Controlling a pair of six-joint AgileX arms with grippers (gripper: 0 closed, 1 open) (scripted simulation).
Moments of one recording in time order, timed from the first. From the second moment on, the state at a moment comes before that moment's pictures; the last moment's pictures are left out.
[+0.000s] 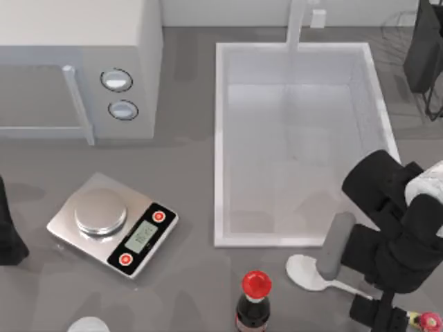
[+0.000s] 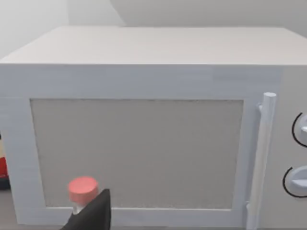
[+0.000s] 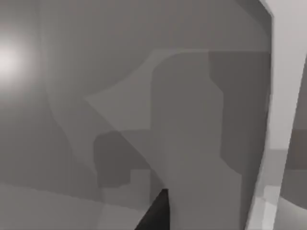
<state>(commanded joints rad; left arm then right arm) 0.00 0.00 0.00 0.00 0.00 0.00 0.58 1.64 0.77 -0.68 -0.01 -0.51</state>
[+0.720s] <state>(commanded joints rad) 0.00 0.00 0.00 0.00 0.00 0.00 0.58 1.53 1.30 -1.35 -0.01 -0.53</state>
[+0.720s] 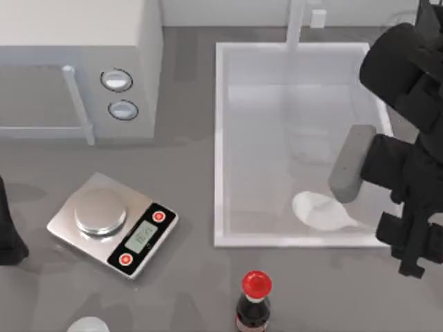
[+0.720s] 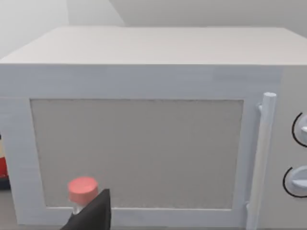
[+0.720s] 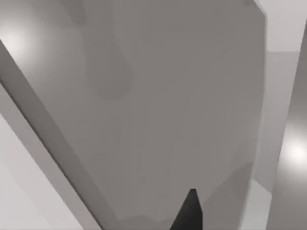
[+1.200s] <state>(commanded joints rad) 0.00 0.00 0.00 0.00 0.00 0.00 0.57 1.48 1.44 -1.51 -0.01 -0.53</state>
